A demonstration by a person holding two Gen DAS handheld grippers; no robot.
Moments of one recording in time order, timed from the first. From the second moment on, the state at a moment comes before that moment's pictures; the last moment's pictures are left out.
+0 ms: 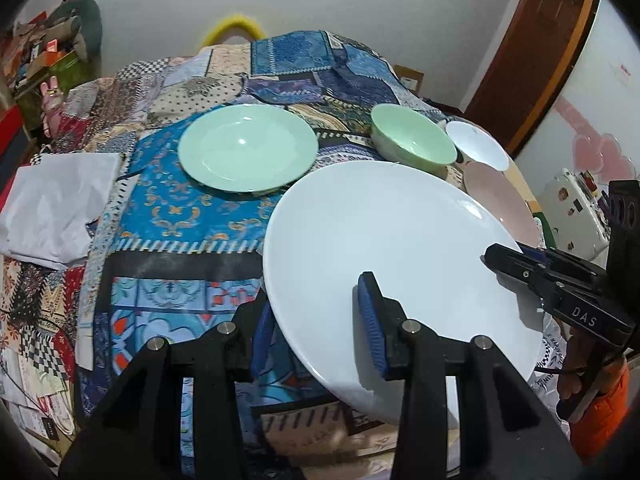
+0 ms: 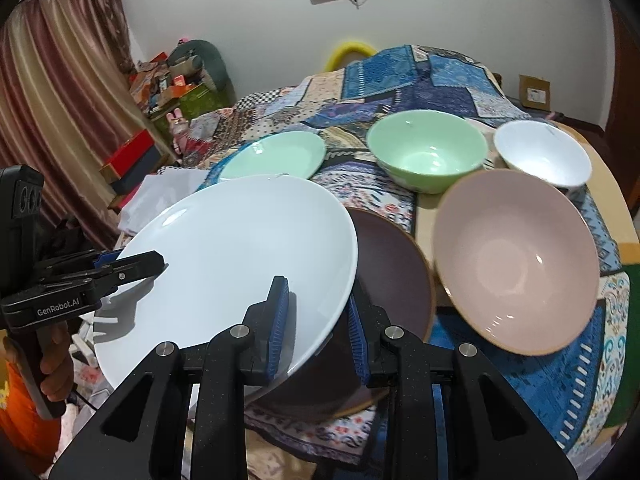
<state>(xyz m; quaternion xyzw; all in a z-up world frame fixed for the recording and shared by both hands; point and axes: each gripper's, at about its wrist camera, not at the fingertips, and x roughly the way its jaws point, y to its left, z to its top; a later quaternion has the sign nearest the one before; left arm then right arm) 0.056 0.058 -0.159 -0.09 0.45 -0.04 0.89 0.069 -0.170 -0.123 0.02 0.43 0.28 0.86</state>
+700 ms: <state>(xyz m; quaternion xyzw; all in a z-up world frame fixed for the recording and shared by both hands) 0.091 0.038 -0.199 -0.09 0.49 -0.06 0.86 0.078 -0.199 -0.153 0.04 0.47 0.25 0.85</state>
